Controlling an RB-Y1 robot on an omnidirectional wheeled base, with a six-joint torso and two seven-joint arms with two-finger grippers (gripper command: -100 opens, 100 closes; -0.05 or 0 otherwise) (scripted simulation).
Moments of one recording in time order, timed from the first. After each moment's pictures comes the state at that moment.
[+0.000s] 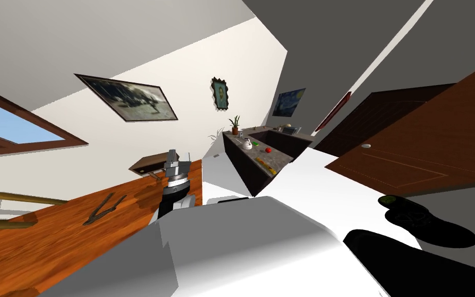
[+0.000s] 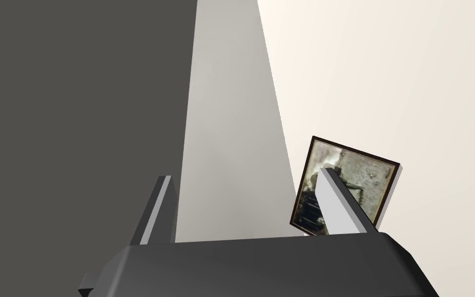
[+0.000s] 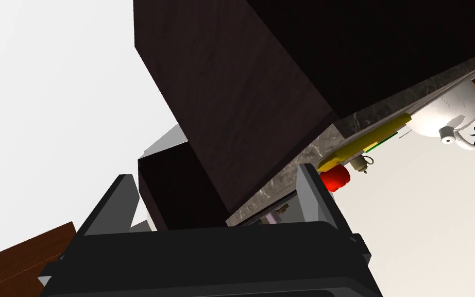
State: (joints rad) left arm 0.50 -0.02 0.00 -2.22 -0.06 -0.56 0.10; right arm 1.41 -0.53 -0.08 -1.99 0.09 -0.20 0.18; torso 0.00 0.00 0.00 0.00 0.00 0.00
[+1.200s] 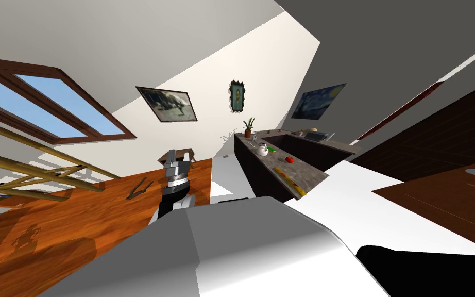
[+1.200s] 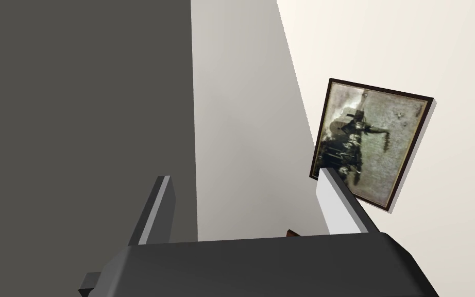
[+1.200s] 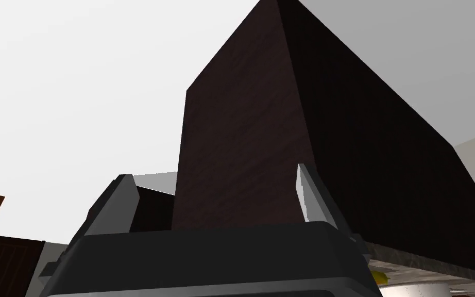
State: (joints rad) left arm 0.50 -0.02 0.00 -2.22 -0.06 -0.56 0.10; right arm 1.71 -0.82 -0.16 -1.85 0.18 -0.15 0.22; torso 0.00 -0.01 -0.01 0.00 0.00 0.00
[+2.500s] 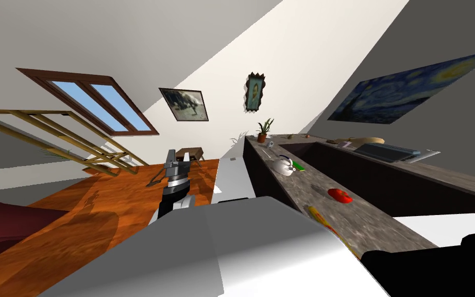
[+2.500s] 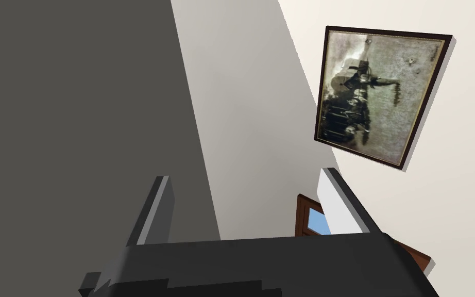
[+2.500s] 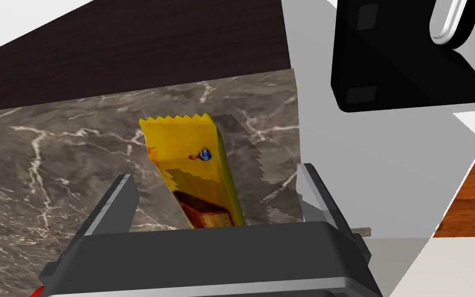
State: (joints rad) left arm 0.50 -0.02 0.00 -2.22 -0.06 -0.56 0.10; right arm 1.79 -1.17 -0.21 -1.75 0.35 -0.22 0.25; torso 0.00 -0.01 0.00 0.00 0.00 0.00
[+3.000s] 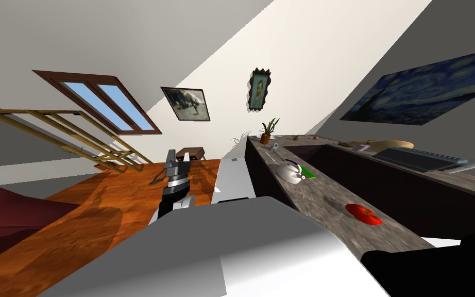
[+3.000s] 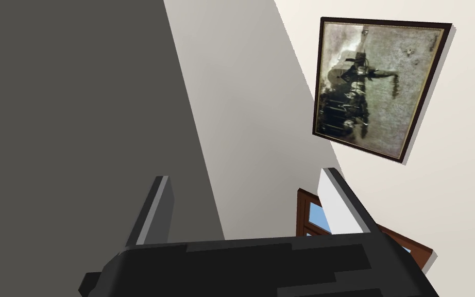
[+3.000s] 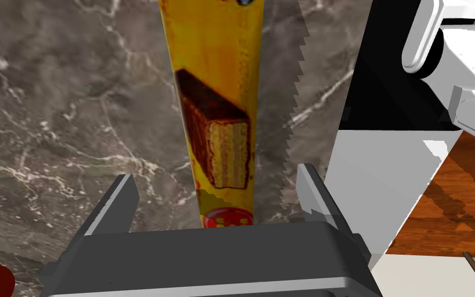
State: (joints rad) left arm 0.50 -0.02 0.00 -2.22 -0.06 -0.56 0.10; right arm 1.79 -1.25 -0.20 -1.74 0.39 -0.25 0.26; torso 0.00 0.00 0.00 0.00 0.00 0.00
